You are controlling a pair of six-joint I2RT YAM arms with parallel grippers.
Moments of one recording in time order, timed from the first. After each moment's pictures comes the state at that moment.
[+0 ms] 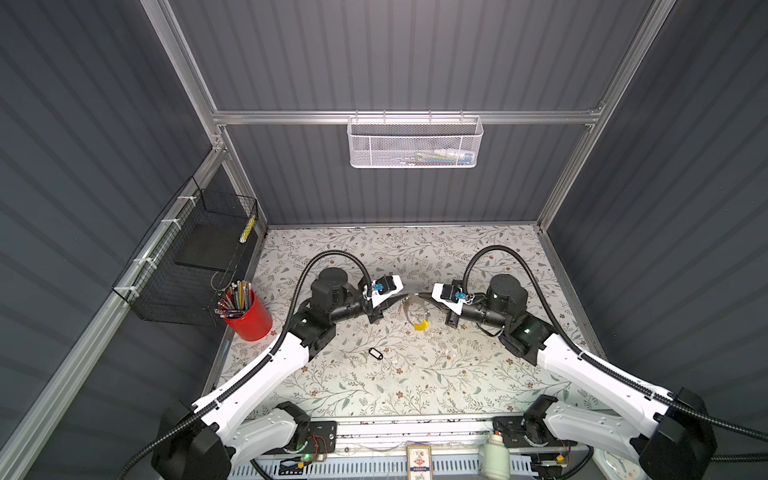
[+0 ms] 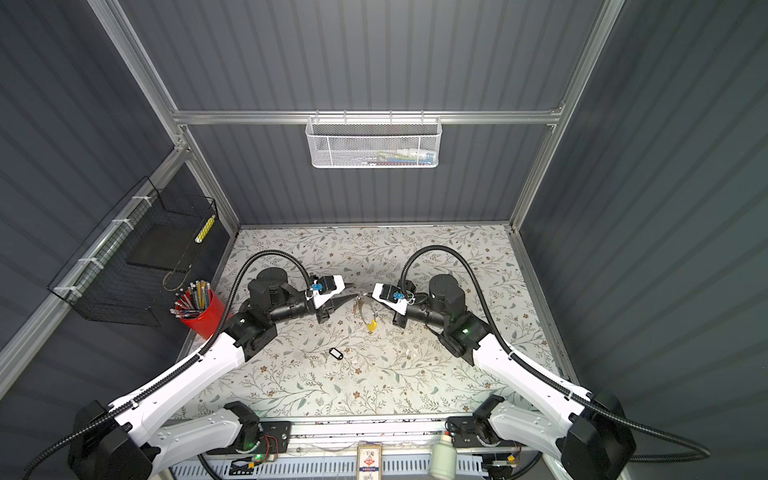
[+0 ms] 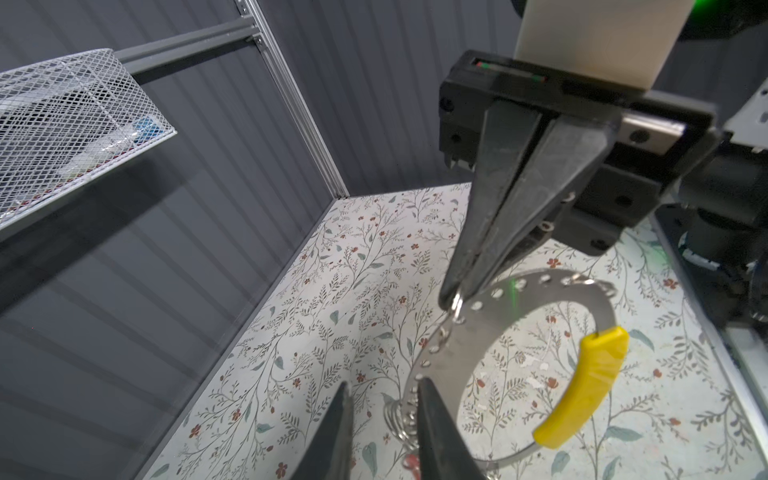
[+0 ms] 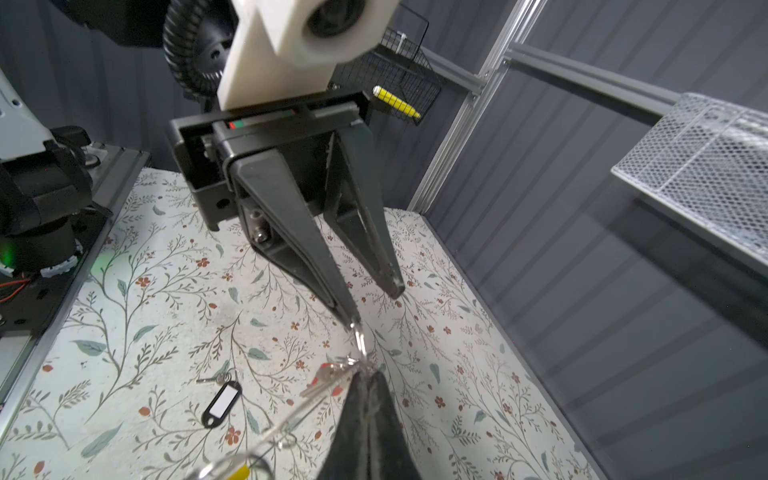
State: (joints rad) left arm -0.61 1.10 0.81 0.09 0.59 0.47; right arm 0.66 1.07 0.73 0.23 -0.52 -0.47
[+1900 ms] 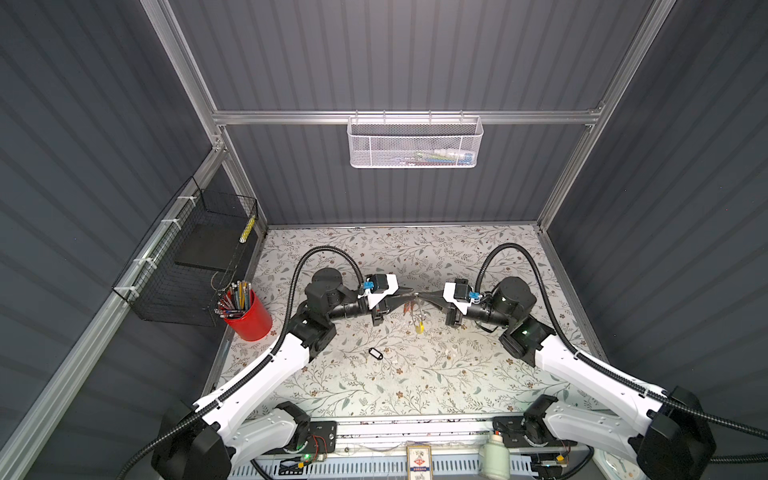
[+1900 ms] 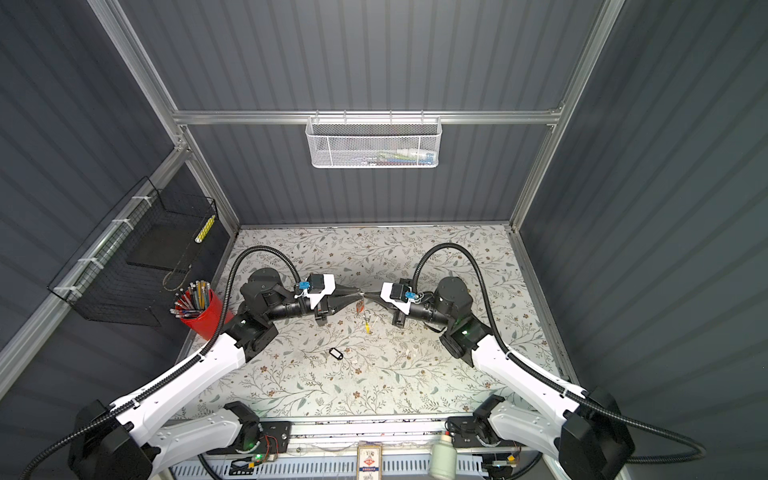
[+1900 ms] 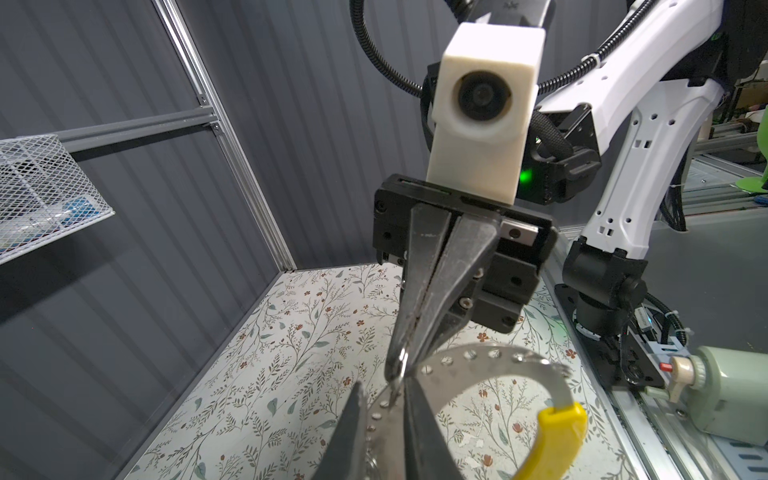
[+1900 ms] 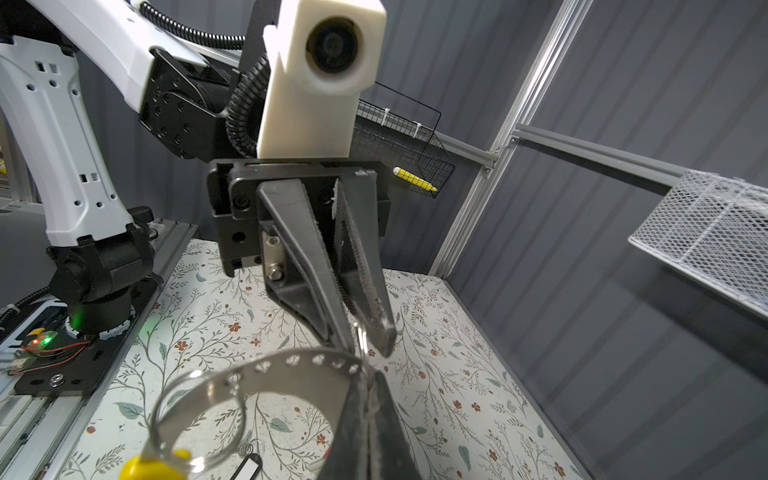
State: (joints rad) left arm -0.60 1.10 0.81 0.26 0.81 0.30; right arm 0.63 1.08 0.69 0.45 -0.70 -0.34
